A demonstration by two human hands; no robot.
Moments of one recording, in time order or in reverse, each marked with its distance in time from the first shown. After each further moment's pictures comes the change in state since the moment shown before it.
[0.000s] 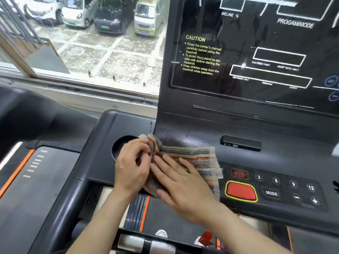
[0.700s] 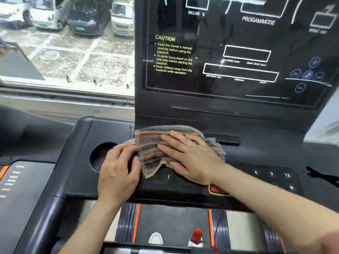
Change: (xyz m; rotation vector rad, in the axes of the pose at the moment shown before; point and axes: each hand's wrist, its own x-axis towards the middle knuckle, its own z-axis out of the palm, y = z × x) left_hand 0.000 0.002 0.013 0.280 -0.143 0.043; right_hand 0.002 0.097 -0.032 -0.097 -0.111 -0.010
